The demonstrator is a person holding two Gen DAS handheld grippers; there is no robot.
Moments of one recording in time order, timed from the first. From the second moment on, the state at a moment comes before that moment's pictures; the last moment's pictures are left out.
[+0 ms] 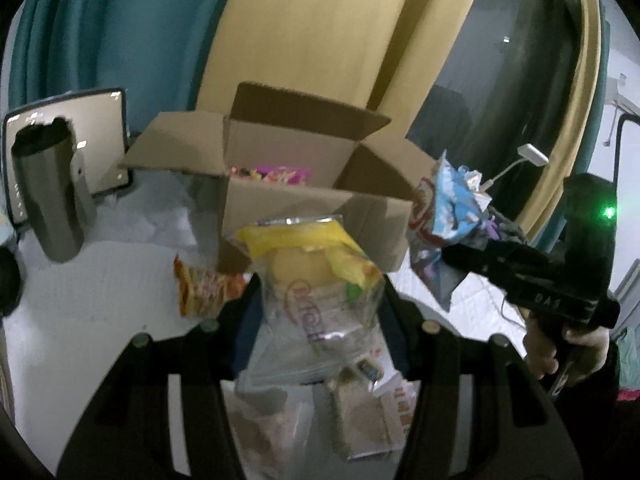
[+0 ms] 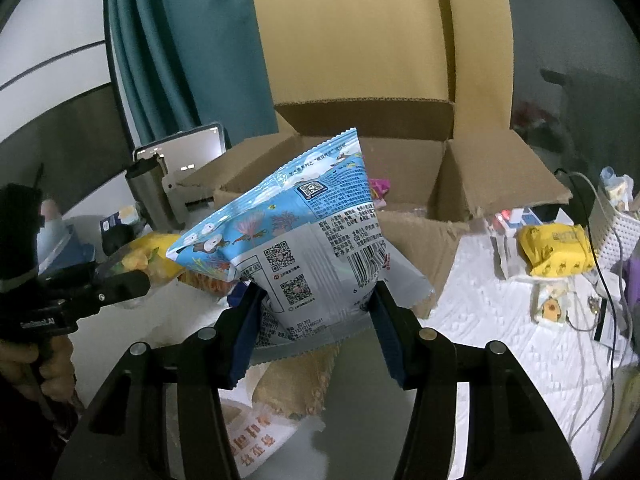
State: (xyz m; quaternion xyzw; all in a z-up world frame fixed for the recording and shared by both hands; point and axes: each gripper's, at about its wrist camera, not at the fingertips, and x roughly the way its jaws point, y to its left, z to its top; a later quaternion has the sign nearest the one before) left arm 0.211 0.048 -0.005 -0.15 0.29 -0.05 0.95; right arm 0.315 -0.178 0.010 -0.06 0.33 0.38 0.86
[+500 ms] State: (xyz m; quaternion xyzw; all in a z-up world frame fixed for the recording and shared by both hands) left arm 0.260 0.043 0.027 -0.11 0.26 -0.07 0.96; right arm 0.345 -0.165 0.029 -0.07 0.31 0.38 0.87
